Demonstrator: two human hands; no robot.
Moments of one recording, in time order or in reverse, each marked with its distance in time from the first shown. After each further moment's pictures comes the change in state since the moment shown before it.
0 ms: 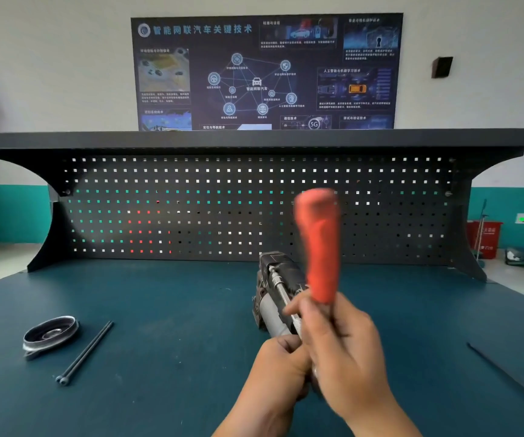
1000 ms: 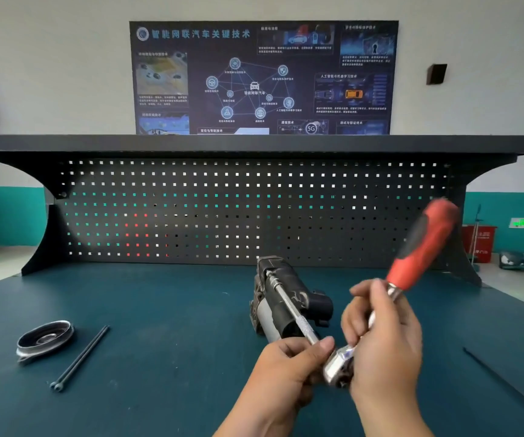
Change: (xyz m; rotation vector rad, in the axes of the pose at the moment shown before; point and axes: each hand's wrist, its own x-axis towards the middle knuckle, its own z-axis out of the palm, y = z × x) left_hand -0.006 0.014 0.009 -0.113 -0.063 -0.025; right_hand 0.011 0.002 -0.013 0.372 0.534 0.324
